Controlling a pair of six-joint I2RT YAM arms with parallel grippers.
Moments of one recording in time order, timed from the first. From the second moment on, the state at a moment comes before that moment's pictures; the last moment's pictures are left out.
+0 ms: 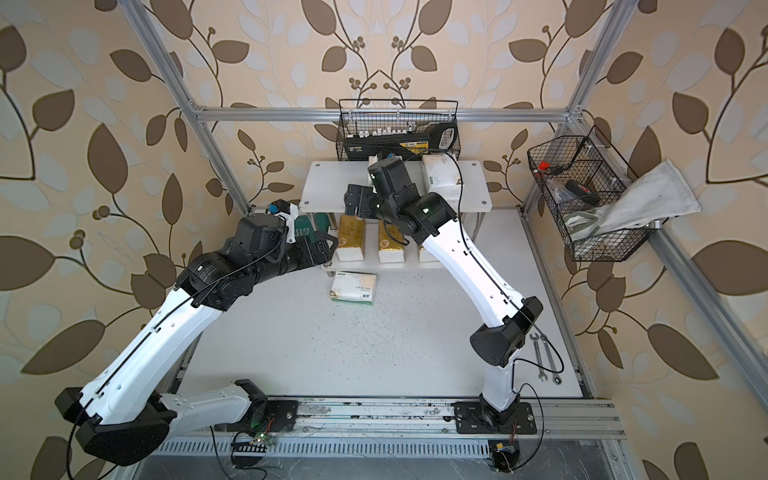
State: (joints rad) left arm -0.64 1.18 1.47 -0.88 -0.09 -0.69; right arm 0.69 1.87 2.27 -0.89 0.14 0.60
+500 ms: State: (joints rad) left arm -0.64 1.04 1.11 -0.89 -0.09 -0.76; right arm 0.79 1.37 1.68 -0.73 0.08 0.61
